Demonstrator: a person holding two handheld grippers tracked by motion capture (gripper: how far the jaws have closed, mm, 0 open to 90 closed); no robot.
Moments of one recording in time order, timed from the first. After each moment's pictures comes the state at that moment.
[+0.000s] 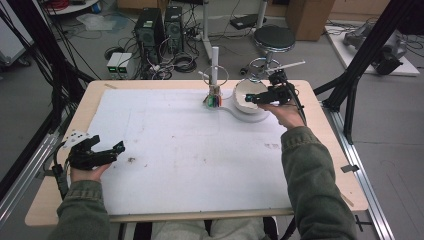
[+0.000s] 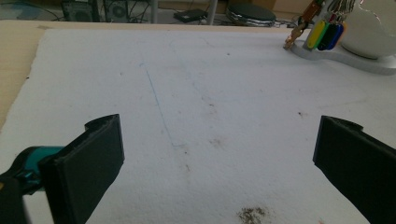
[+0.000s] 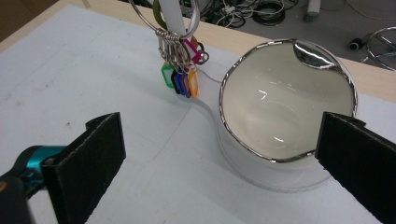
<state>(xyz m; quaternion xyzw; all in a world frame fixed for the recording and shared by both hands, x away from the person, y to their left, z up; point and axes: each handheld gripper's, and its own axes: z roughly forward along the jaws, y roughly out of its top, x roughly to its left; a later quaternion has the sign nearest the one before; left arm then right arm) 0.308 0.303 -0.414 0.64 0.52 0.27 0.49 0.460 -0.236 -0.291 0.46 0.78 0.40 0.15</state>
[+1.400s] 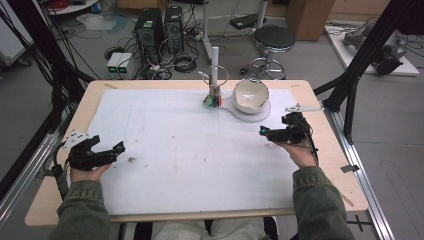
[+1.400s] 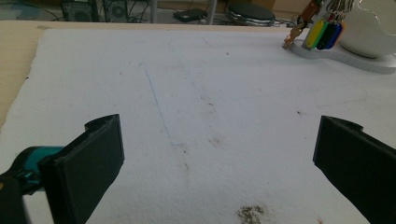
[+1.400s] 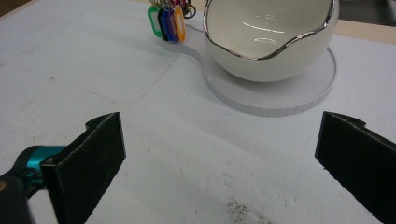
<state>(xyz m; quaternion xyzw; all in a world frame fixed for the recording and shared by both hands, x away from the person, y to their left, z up) 0.307 0.303 -0.413 0.64 0.52 0.27 0.49 0.383 -0.283 -0.364 0.46 0.75 0.43 0.19</state>
